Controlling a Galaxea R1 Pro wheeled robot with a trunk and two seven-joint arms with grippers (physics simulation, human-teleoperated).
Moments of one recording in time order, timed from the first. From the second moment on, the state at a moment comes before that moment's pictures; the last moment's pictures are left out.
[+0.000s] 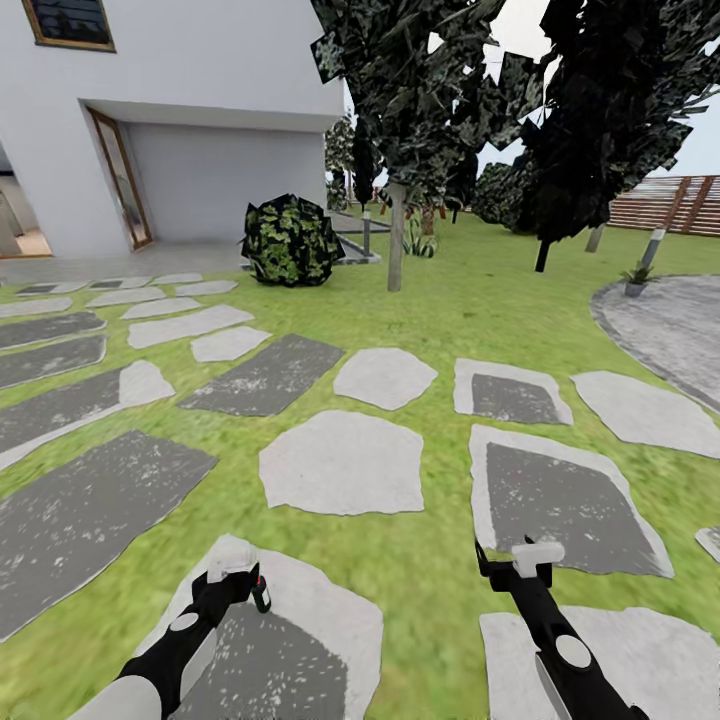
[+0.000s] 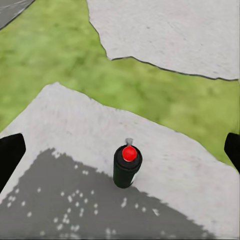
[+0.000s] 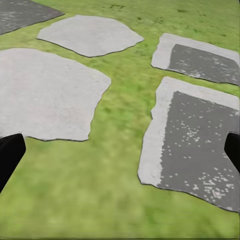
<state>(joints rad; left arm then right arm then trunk) -0.58 0.02 0.12 -0.31 -0.01 -0.20 -0.01 -0.27 -0.09 0.00 -0.95 0.05 -0.20 0.00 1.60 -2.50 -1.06</state>
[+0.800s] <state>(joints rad) -0.59 0.03 0.13 -0.30 0.00 -0.20 -0.01 -0.27 -0.09 0.00 -0.95 0.04 -0.20 0.00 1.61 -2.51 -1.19</state>
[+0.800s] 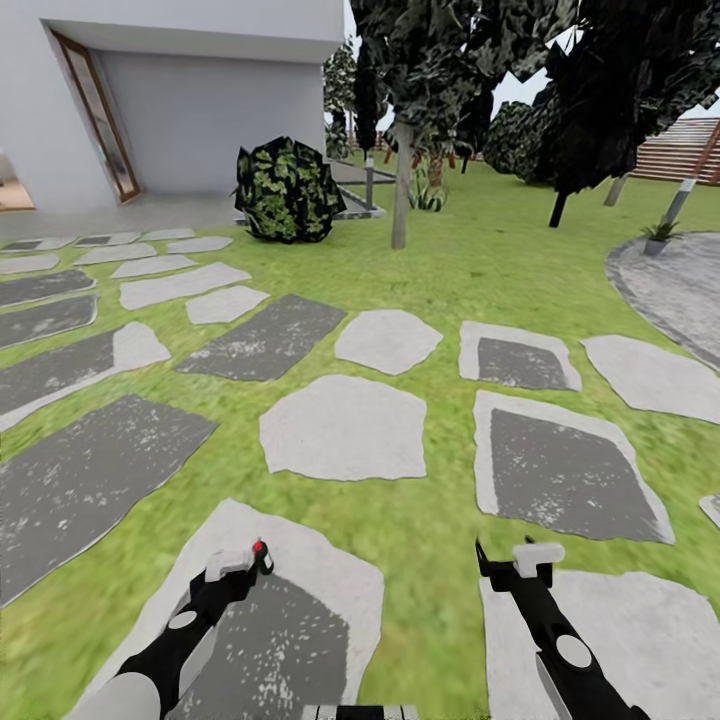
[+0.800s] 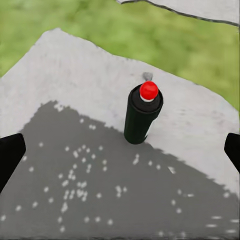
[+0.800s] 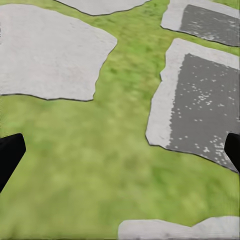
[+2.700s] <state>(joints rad) -0.58 0.02 0.11 -0.30 -0.01 -0.30 -0.01 -0.27 -0.10 0.00 -0.95 0.05 -0.20 0.00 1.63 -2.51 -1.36</state>
